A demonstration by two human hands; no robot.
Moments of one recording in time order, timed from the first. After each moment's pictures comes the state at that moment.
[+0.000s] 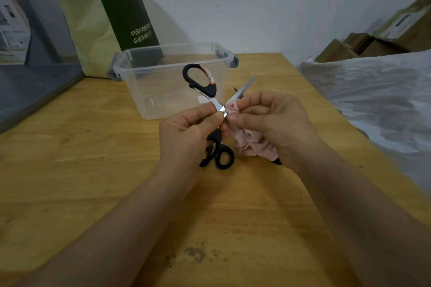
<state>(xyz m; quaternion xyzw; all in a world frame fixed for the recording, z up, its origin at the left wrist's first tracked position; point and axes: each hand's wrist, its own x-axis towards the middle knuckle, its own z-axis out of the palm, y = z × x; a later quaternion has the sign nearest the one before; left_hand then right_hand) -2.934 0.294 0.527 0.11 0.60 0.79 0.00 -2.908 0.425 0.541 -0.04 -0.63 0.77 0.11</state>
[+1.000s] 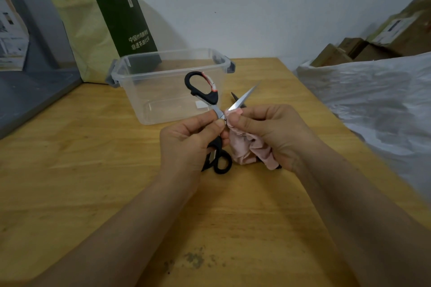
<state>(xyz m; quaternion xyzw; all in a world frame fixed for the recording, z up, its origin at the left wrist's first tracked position) -2.933 0.296 0.522 0.11 0.58 0.81 0.02 -2.910 0.433 0.539 -0.07 -0.66 0.75 0.06</state>
